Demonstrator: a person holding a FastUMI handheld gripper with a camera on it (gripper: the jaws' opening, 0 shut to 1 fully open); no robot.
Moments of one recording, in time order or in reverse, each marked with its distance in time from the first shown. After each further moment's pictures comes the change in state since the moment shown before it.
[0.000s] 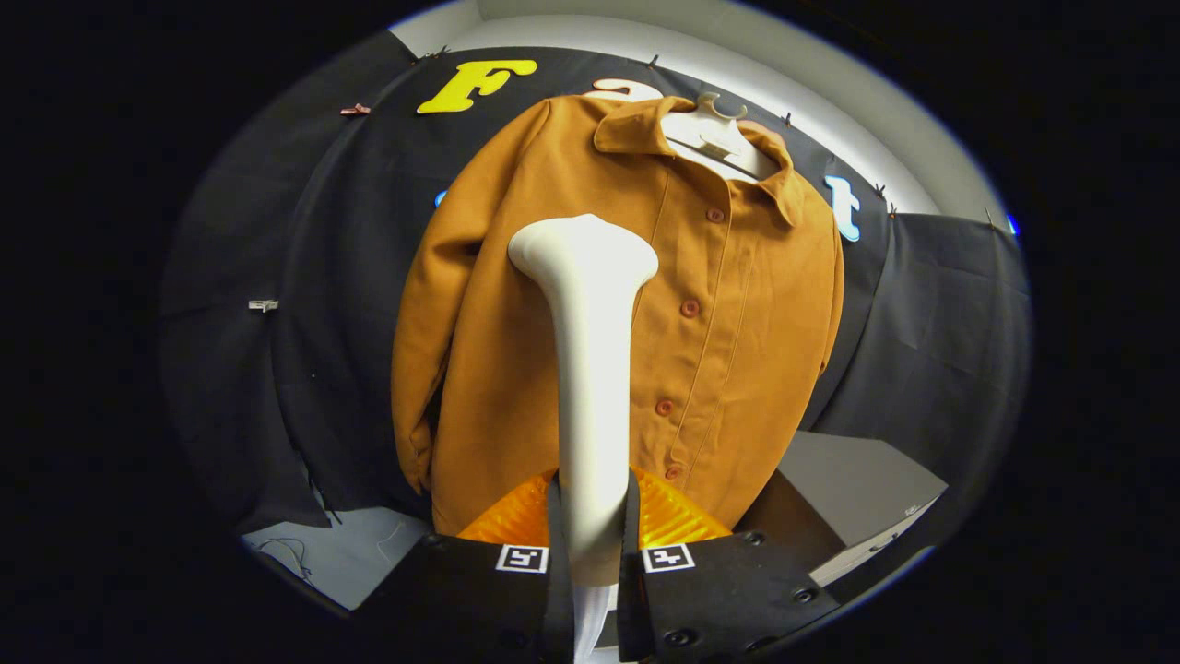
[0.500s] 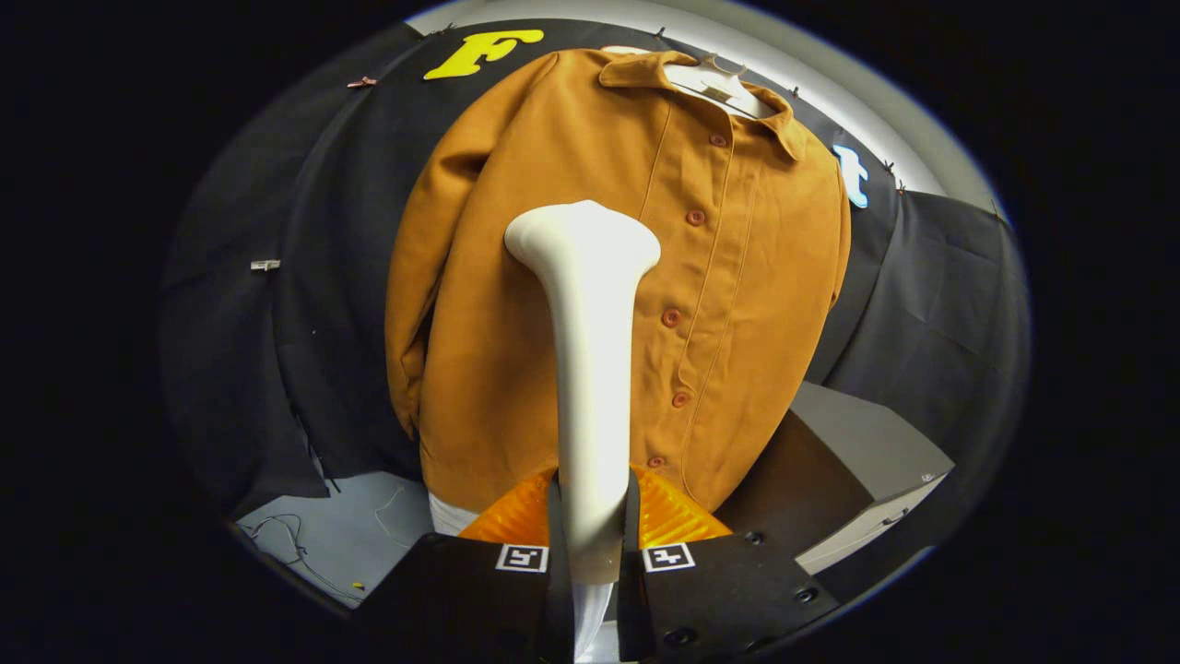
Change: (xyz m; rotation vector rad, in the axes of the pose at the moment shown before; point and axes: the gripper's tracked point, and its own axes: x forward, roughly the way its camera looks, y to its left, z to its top) arm -0.003 -0.003 -0.069 -0.024 0.128 0.008
